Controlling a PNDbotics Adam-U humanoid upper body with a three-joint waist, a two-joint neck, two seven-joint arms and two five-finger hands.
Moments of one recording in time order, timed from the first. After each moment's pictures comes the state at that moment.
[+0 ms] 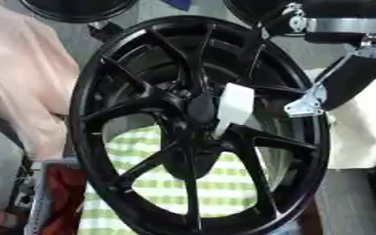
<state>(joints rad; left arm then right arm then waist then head) -0.17 0.37 0.25 -1.98 0.19 -0.05 0.21 -0.91 -1.05 0.59 -1.99 0.02 0.16 0.54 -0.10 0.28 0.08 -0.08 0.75</state>
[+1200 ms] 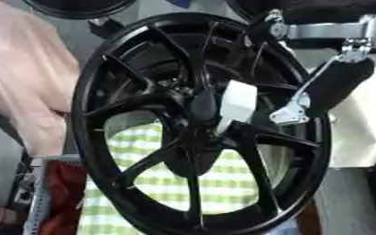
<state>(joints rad) -0.16 0.37 0.25 -1.98 0.19 -0.04 0.21 -0.99 -0.98 0.66 -1.99 0.09 0.26 0.59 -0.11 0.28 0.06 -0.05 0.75</state>
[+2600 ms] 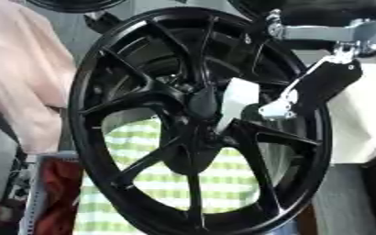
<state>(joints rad) -0.16 0.37 0.25 -1.98 0.18 -0.03 0.21 -1.00 -0.95 0.69 -1.99 0.17 0.39 0.59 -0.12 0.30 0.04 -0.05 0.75</state>
